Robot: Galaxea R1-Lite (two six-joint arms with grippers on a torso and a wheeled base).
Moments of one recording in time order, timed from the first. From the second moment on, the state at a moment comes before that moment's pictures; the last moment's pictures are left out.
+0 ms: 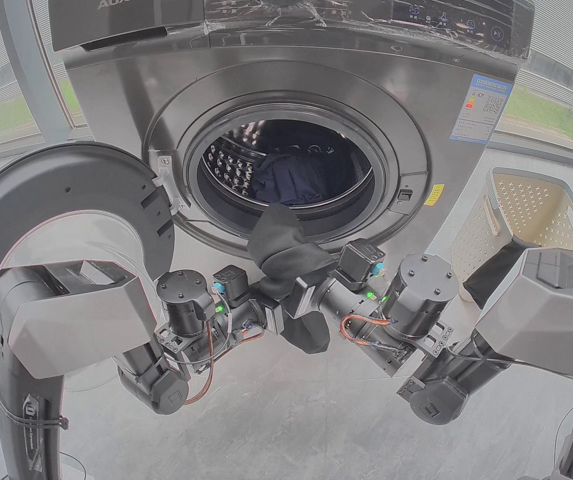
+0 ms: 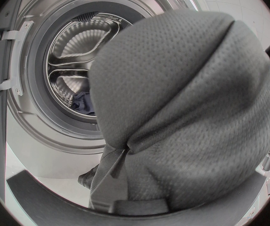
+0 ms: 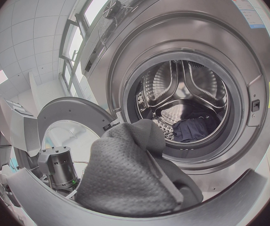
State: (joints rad) left arm -0.54 2.31 -0.80 -1.54 -0.17 -0.10; right arm 0.80 2.18 -0.87 -1.53 -0.11 0.15
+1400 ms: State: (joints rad) left arm -0.50 2.07 -0.64 -1.54 -0.16 -0.13; right arm 0.74 2.15 -0.63 -1.54 -0.05 0.14
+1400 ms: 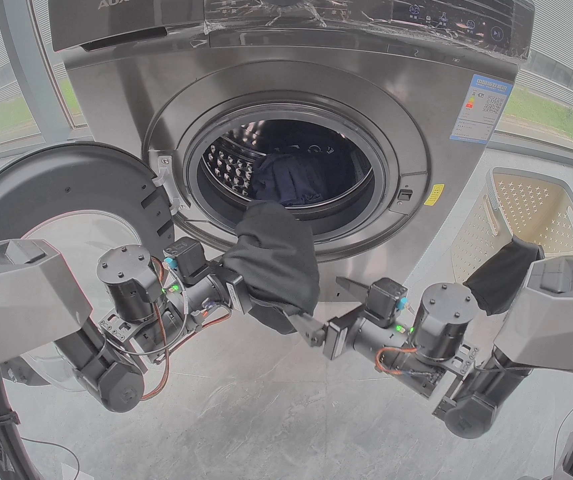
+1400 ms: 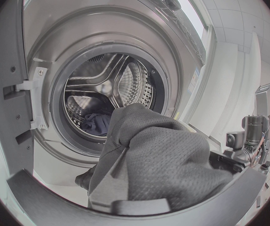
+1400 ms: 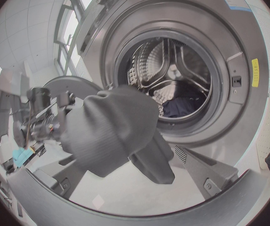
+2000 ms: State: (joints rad) left arm -0.50 1.81 -0.34 -1.54 -0.17 -0.10; right arm 0.71 1.94 -0.35 -1.55 0.00 0.11
